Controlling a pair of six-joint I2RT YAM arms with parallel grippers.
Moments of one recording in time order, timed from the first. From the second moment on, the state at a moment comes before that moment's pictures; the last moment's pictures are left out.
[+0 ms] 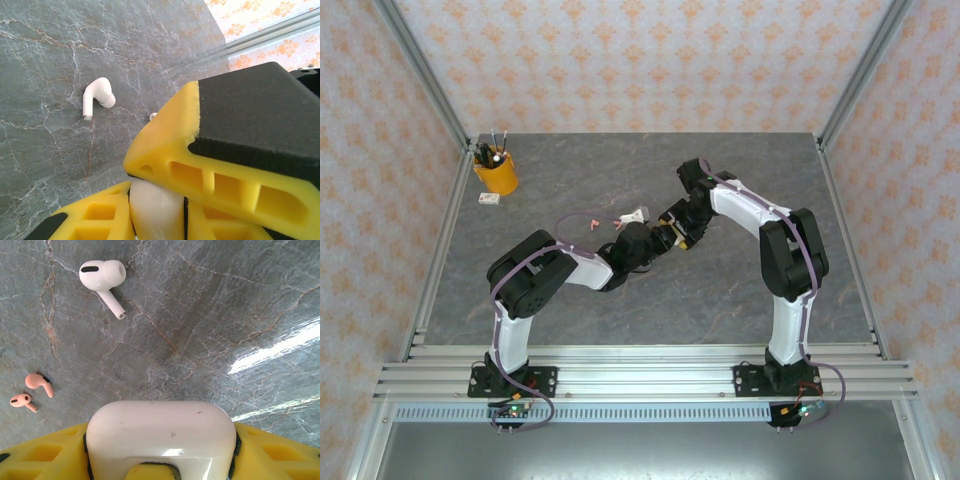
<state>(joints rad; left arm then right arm) -0.73 1.99 0.91 0.69 -0.05 -1.14 0.43 1.97 1.50 -0.84 -0.34 1.21</state>
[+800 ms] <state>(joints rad) -0.52 1.78 0.98 0.41 0.43 -0.95 0.21 1.59 1.22 -0.52 -0.50 0.80</state>
